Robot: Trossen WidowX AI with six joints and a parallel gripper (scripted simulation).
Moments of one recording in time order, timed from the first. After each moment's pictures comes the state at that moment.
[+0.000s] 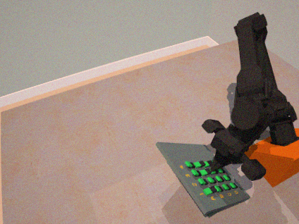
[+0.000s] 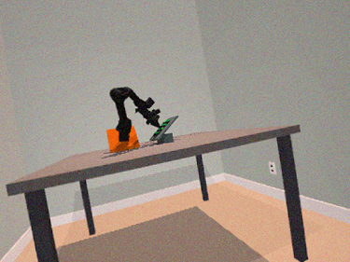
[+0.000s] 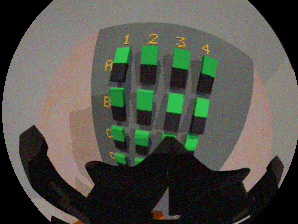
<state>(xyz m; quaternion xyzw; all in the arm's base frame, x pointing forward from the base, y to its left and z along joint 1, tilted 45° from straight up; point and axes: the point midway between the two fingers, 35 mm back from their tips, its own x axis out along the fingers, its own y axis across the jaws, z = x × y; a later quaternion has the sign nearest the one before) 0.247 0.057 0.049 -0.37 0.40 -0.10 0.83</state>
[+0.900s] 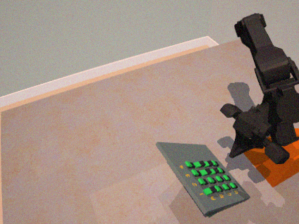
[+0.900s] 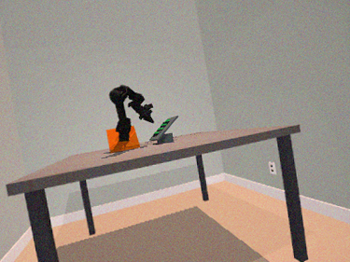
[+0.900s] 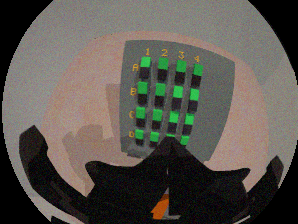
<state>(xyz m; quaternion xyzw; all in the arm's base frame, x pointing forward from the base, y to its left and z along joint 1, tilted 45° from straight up) 0.198 0.089 0.074 -0.37 0.39 -0.09 0.84</state>
